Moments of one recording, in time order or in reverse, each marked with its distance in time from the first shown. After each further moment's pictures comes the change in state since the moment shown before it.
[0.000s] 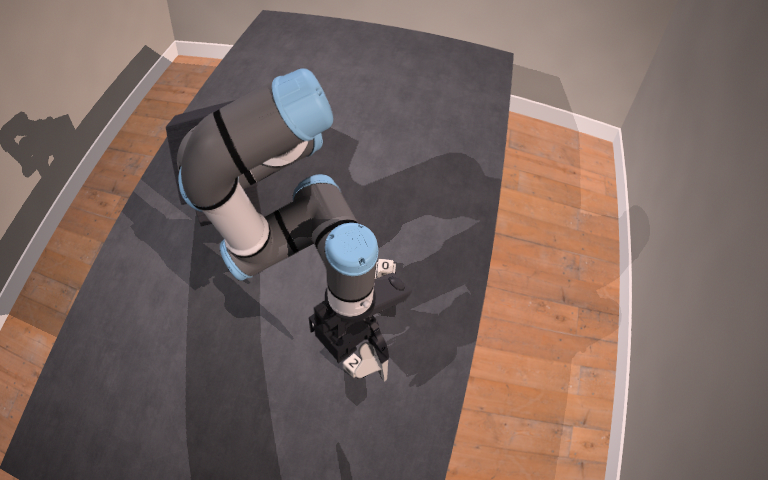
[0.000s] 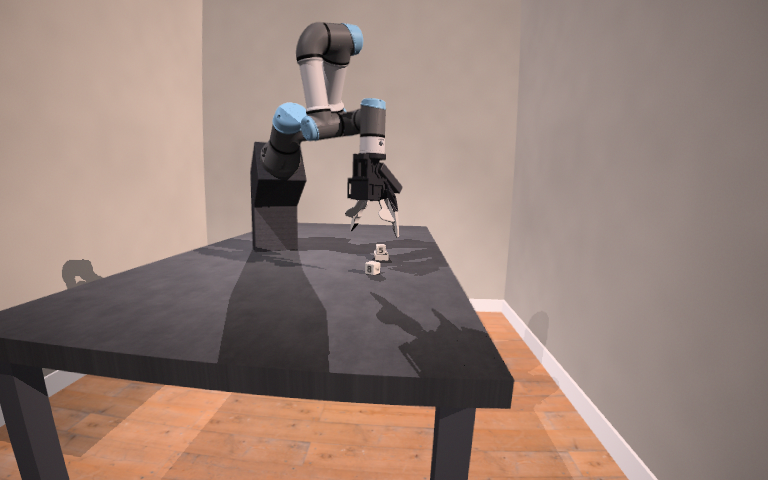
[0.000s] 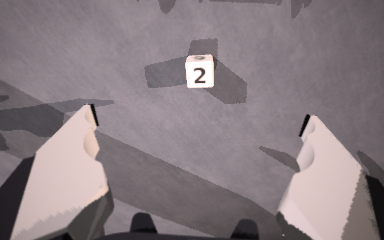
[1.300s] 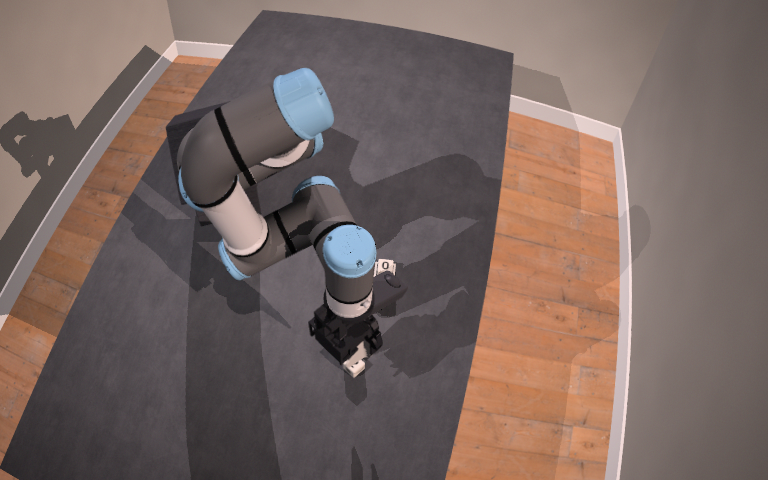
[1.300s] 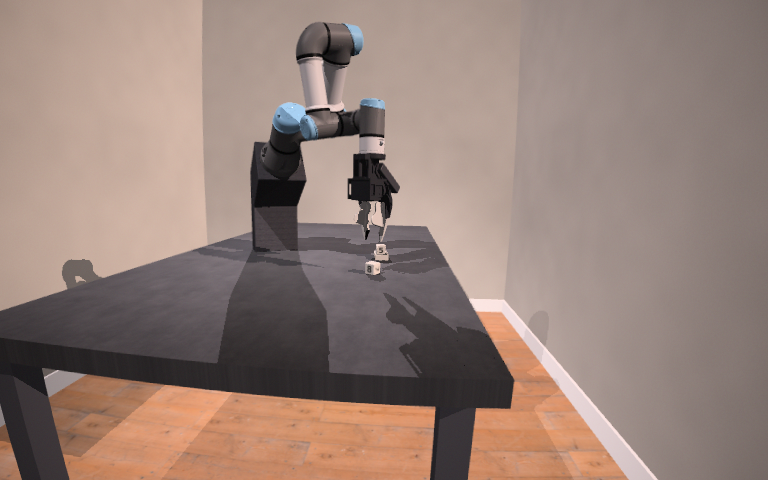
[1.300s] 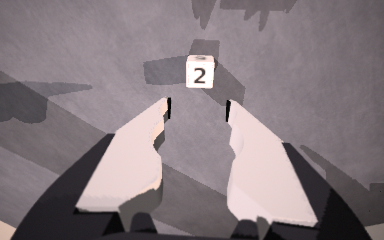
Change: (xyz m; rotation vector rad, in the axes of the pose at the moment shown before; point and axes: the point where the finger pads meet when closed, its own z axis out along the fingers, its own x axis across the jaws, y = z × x) arm 0.000 0.001 0.001 0.009 0.002 -0.084
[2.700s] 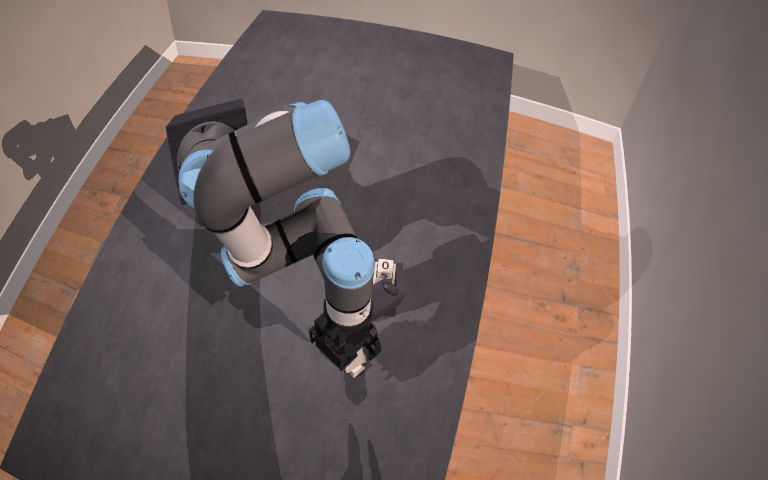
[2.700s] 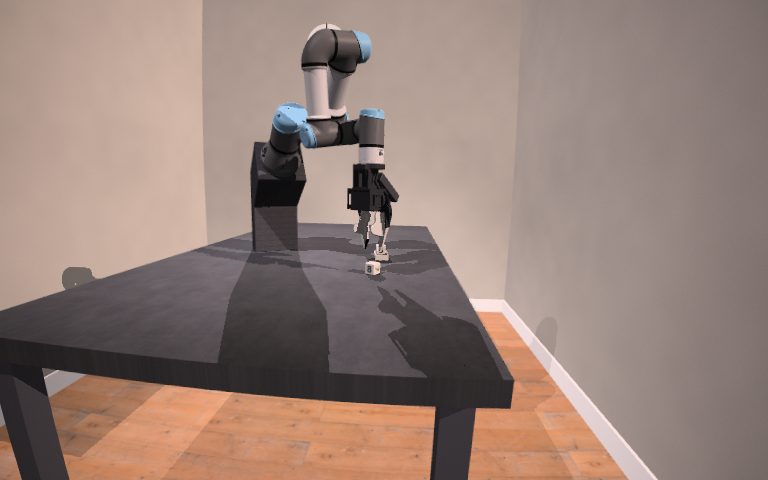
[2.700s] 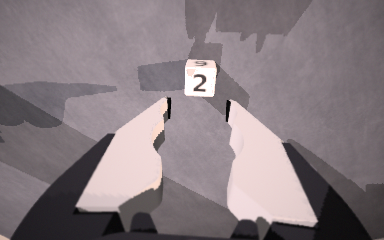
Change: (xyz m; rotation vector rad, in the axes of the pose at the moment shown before) arm 0.000 0.001 0.025 0.002 -0.001 -0.013
